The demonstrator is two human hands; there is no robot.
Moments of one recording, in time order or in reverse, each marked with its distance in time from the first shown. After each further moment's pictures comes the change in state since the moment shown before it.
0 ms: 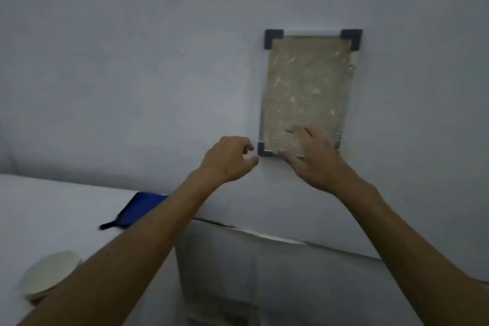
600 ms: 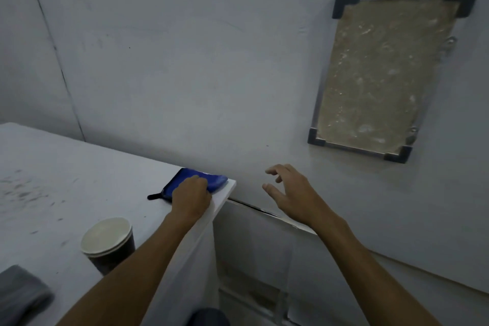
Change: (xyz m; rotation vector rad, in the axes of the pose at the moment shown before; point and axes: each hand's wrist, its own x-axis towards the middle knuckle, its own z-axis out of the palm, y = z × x) left_hand -0.098 -0.182 0.047 0.402 -0.017 -0.512; right_hand -0.011 -0.036 0.153 0.295 -0.255 -0.040
